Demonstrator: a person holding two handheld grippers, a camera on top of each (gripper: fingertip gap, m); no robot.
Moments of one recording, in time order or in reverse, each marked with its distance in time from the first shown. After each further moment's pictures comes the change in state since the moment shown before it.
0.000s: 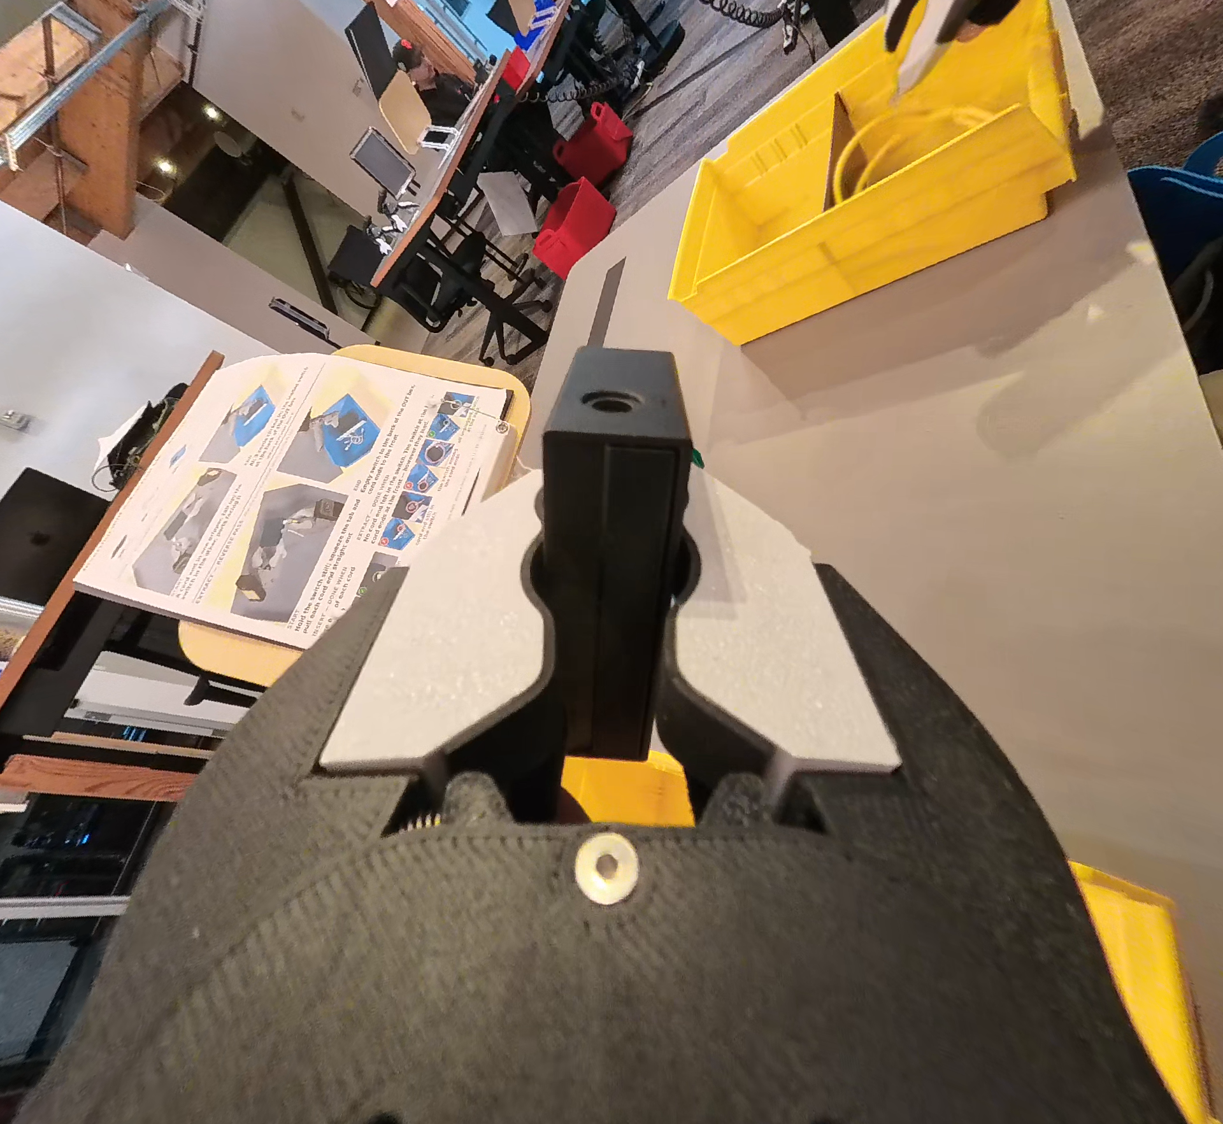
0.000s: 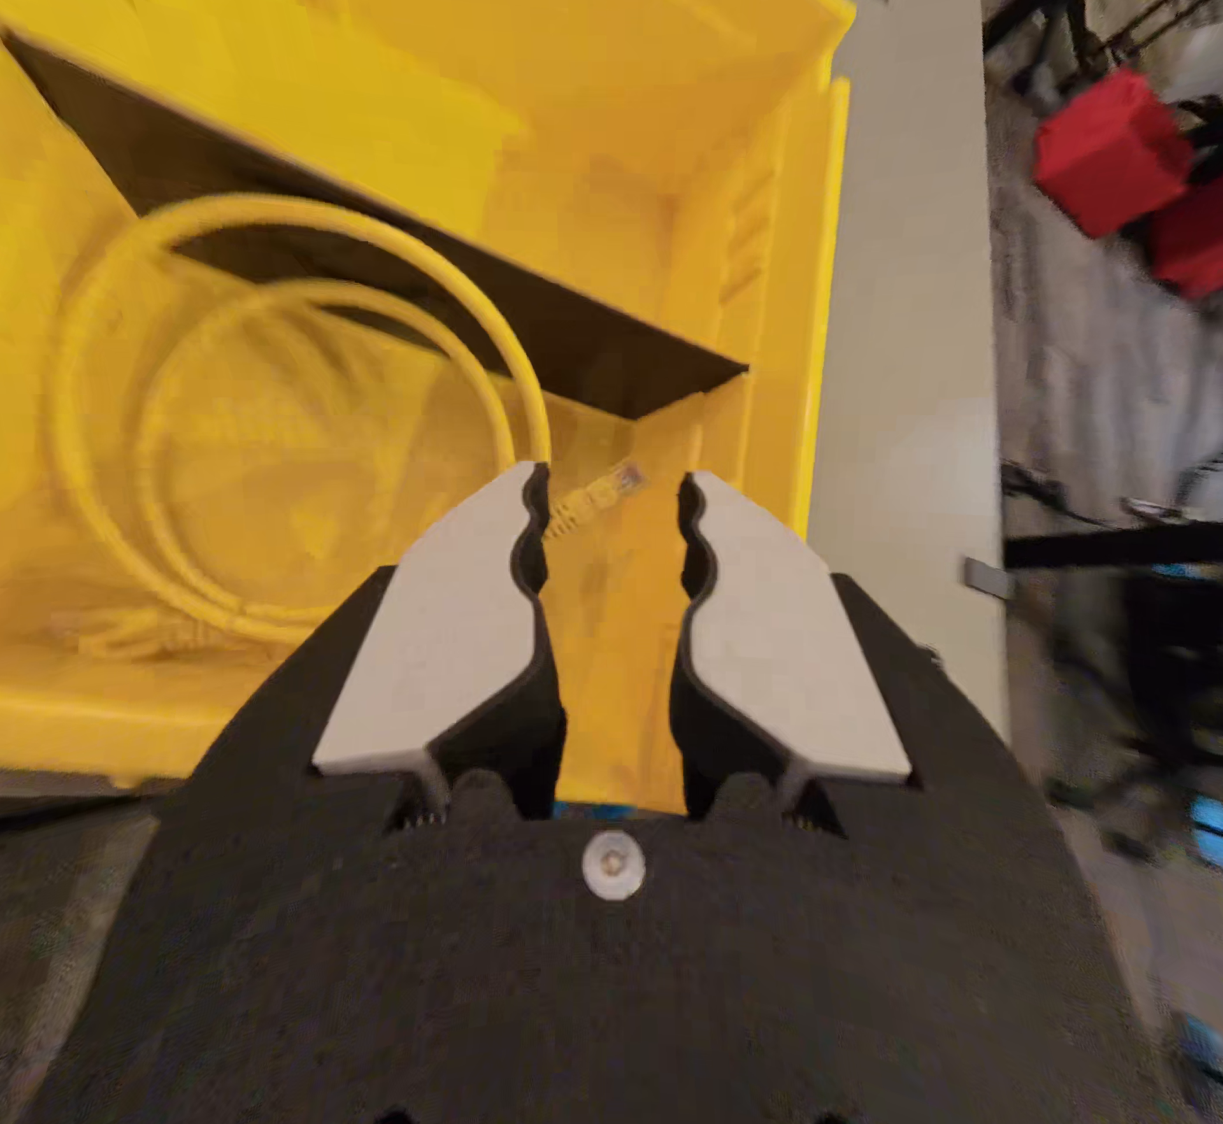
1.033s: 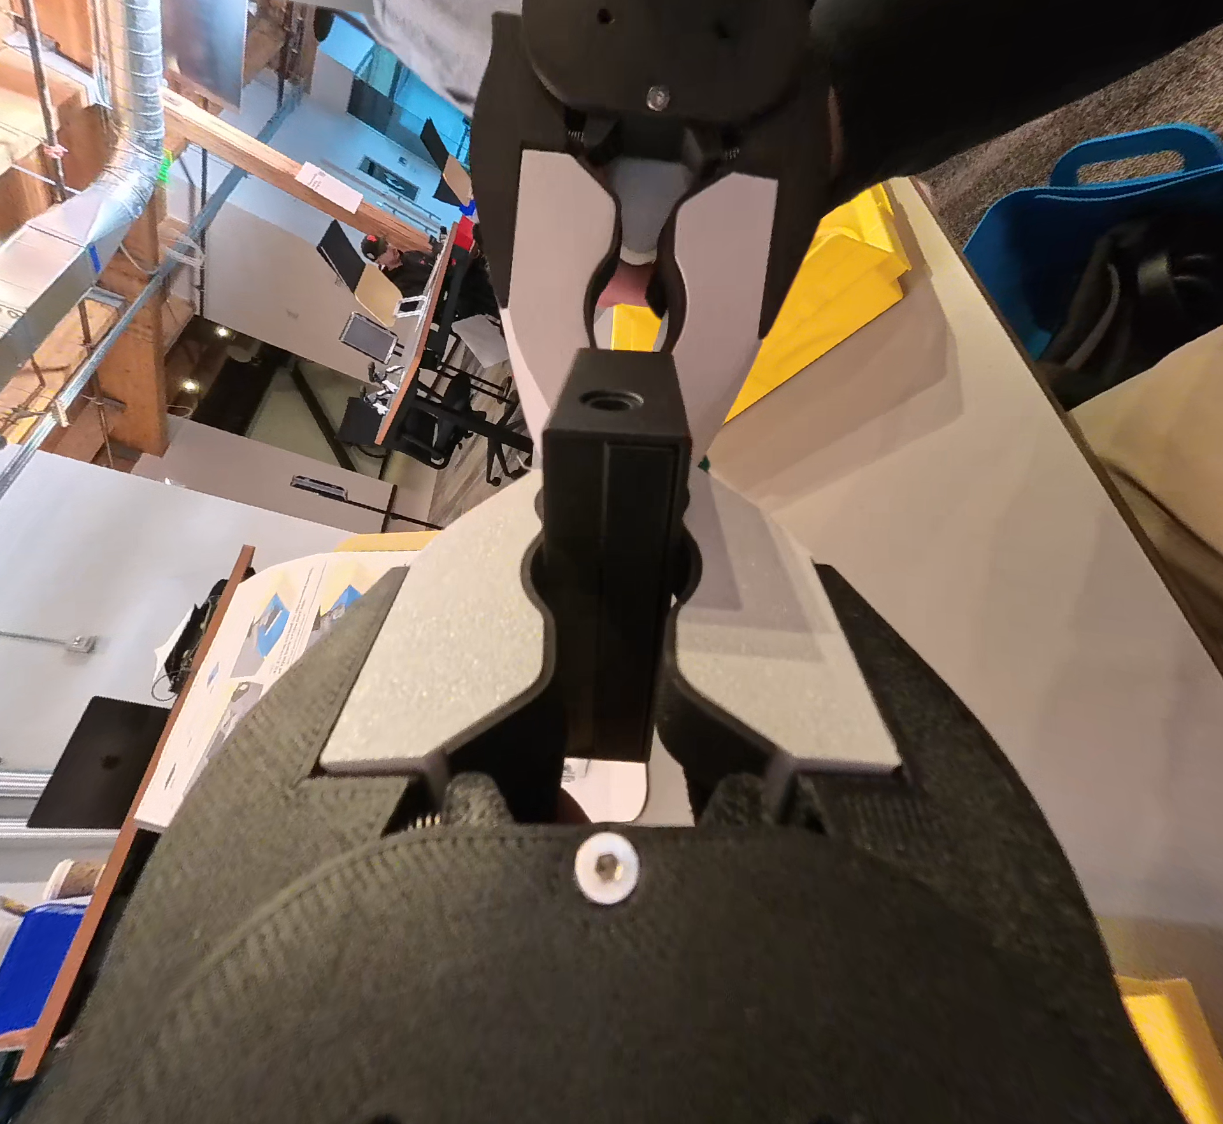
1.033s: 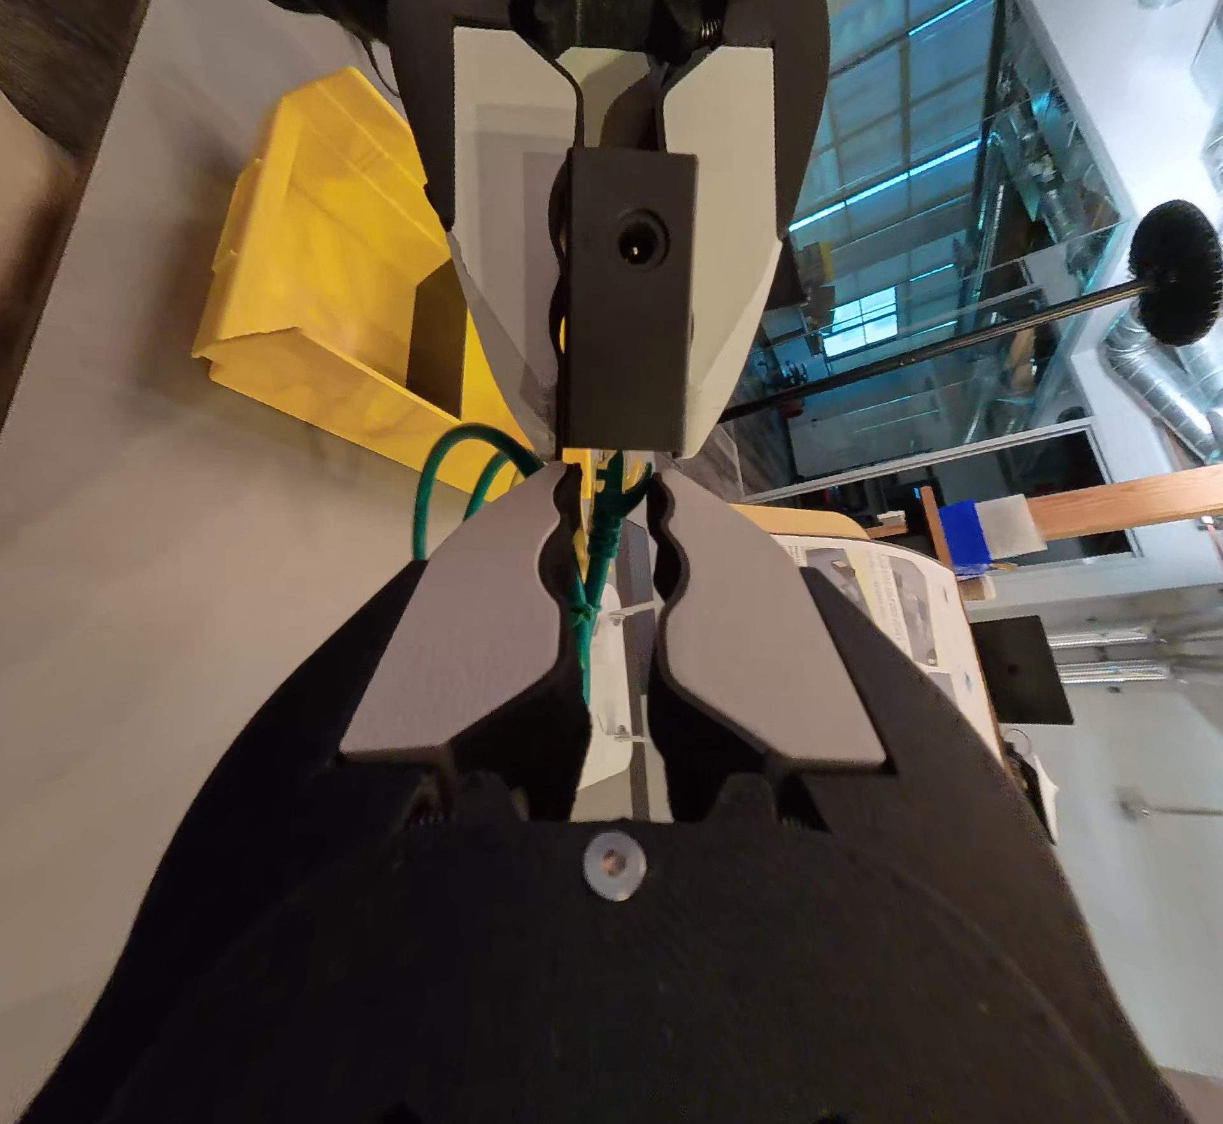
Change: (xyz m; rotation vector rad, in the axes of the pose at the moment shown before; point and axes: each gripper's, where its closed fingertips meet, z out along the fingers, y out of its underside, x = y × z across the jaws) left arm 0.056 -0.071 0.002 0.153 0.086 0.240; right arm -0.322 -0.251 -0.245 1.134 -0.428 -1.057
